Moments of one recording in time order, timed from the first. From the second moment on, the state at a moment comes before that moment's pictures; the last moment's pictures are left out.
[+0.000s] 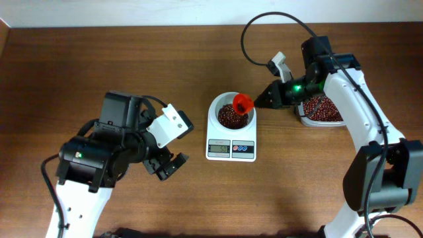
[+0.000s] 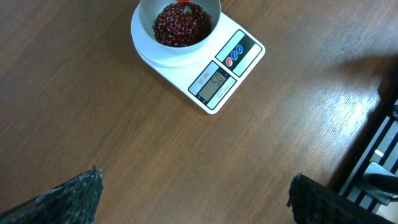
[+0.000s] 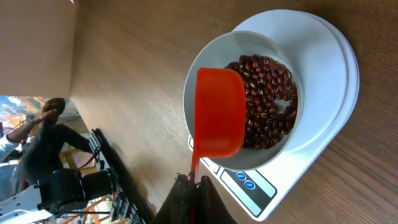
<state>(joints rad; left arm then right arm) -0.24 1.14 1.30 -1.23 0.34 0.63 0.11 1.89 1.58 -1.09 -0.84 -0.15</state>
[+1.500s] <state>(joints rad) -0.24 1.14 1.30 -1.23 0.34 0.63 -0.06 1.86 1.94 -1.55 0.18 -0.02</state>
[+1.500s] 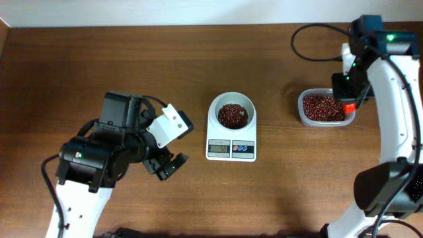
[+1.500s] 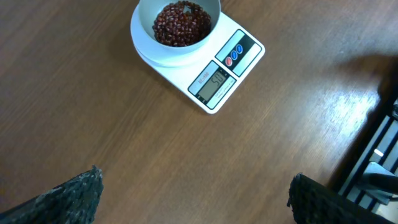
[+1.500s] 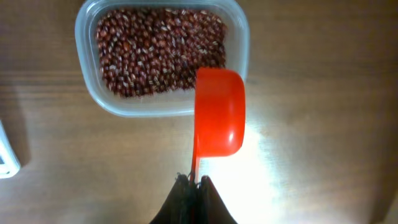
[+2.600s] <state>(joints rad) -0.24 1.14 1.30 -1.23 0.34 0.63 -0.37 1.54 0.98 -1.05 -0.51 0.14</state>
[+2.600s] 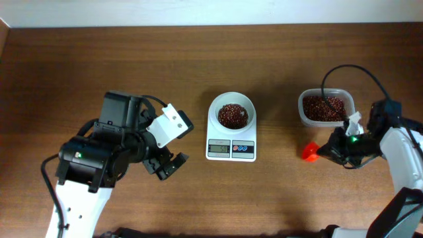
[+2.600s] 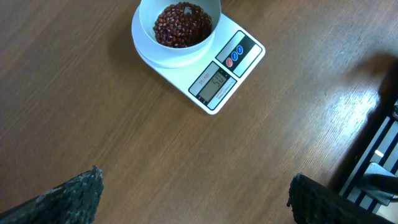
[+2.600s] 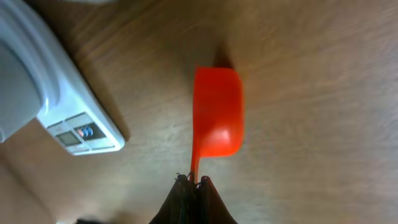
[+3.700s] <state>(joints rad) -0.24 1.14 1.30 -1.23 0.34 0.63 -0.38 1.53 0.96 -1.02 -0.16 0.11</state>
